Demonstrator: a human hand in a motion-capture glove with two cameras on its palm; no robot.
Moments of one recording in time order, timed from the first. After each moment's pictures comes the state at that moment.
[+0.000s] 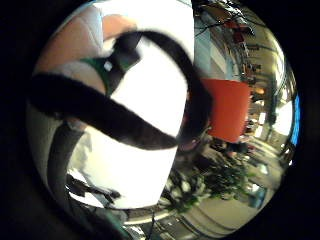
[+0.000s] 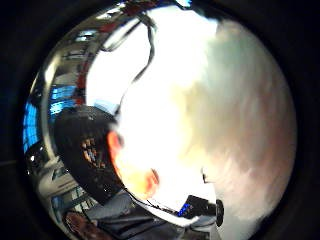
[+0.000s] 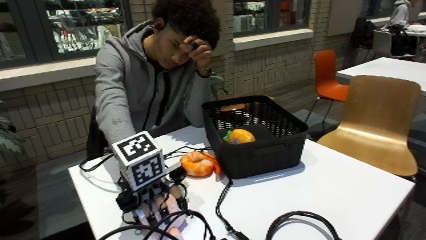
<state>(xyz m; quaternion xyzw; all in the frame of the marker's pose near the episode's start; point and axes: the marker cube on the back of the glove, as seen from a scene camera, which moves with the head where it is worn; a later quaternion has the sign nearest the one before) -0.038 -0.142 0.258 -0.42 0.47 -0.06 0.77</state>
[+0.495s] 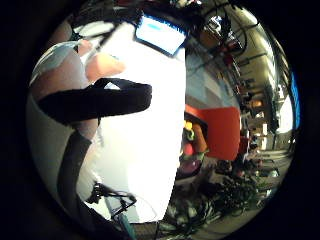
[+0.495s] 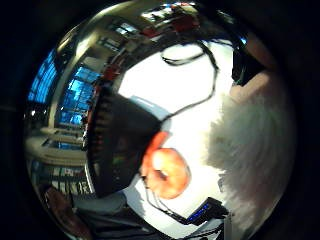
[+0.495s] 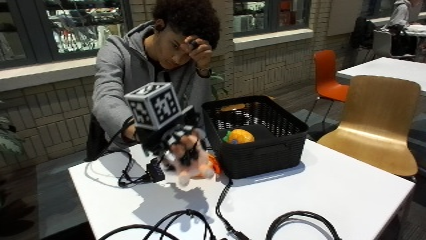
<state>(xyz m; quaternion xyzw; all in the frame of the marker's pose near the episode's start) -0.158 -0.142 0.276 -0.38 0.39 -0.22 0.81</state>
